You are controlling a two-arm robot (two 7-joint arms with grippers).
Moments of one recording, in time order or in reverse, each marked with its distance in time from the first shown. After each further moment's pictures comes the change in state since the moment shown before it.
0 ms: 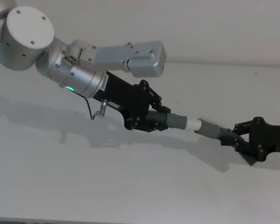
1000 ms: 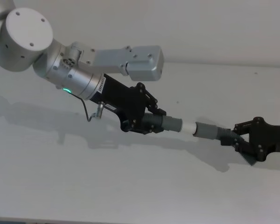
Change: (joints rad) left arm 0.006 0.009 -0.001 -0.009 0.027 0.020 -0.008; right arm -0.001 0.000 0.001 0.000 0.000 0.000 0.000
